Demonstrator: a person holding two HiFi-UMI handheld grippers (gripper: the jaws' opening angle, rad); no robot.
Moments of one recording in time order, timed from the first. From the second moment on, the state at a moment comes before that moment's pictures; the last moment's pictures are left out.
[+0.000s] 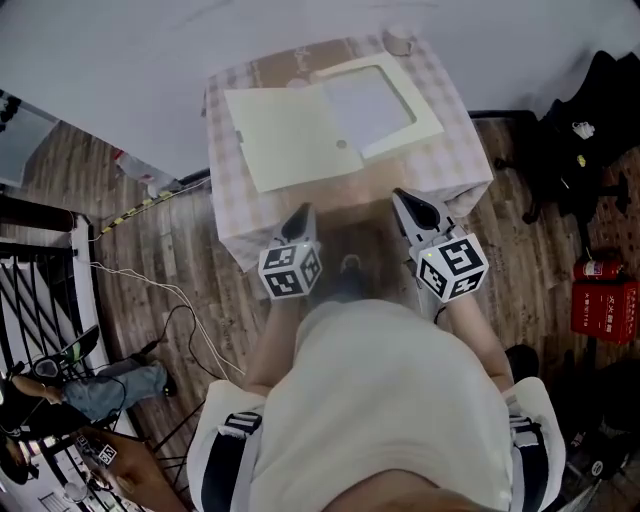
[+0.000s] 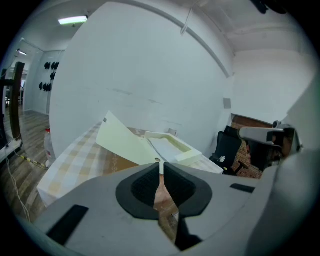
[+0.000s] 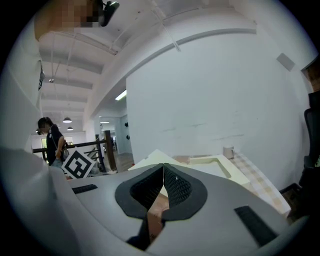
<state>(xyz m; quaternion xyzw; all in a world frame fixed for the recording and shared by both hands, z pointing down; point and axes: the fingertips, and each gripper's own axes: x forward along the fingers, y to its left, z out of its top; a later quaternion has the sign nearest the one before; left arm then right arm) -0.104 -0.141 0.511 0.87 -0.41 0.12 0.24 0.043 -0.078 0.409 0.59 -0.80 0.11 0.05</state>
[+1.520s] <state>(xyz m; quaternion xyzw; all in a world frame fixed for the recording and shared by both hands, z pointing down) -0.116 -0.261 0.507 0.88 -0.41 0.08 0.24 0.023 -0.221 0.437 0.56 -0.81 0.13 0.07</state>
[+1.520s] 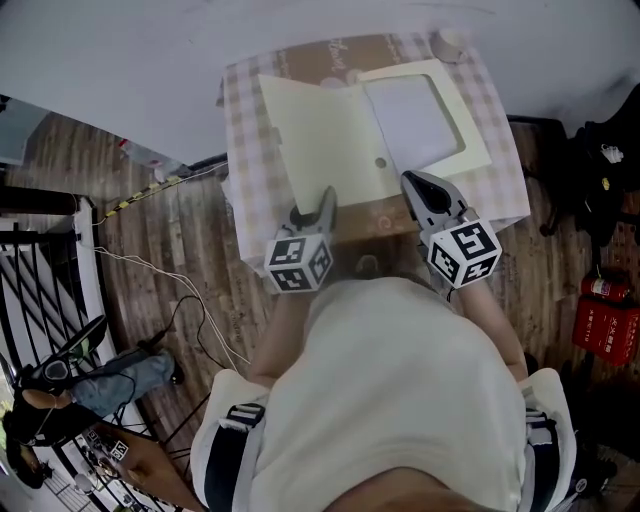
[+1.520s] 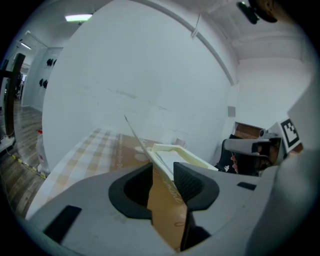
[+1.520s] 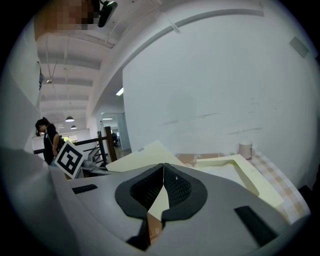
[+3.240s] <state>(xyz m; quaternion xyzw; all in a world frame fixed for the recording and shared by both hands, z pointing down) 0.108 -0.259 0.437 0.88 -0.43 0.04 0.18 0.219 -0.261 0.419 0.50 -0.85 0.14 0.04</state>
